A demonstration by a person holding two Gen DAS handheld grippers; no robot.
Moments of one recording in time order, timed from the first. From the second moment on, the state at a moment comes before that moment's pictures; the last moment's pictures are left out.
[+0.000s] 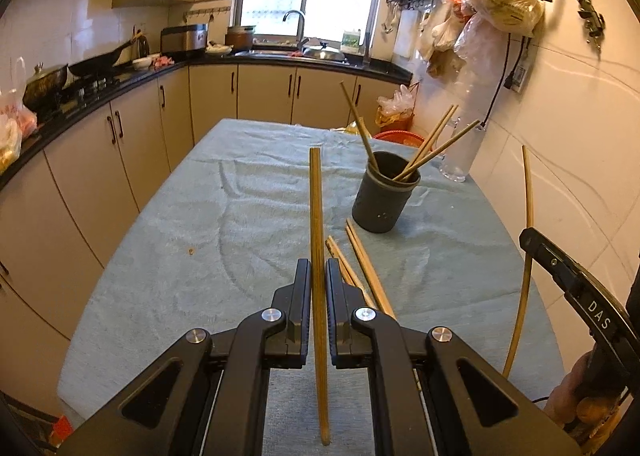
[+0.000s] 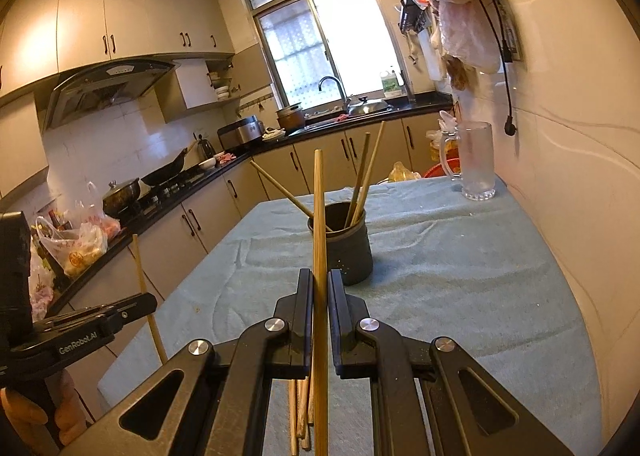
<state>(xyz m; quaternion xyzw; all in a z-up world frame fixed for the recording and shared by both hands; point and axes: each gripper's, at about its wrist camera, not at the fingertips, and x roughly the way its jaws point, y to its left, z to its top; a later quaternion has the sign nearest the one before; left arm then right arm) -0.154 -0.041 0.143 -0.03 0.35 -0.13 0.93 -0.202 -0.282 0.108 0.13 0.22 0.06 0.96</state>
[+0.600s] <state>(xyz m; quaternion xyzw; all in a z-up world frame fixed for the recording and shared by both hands) -0.120 -0.037 0.180 -0.02 0.30 -0.18 0.94 -0.132 -0.285 0.149 0.14 0.19 0.08 0.97</state>
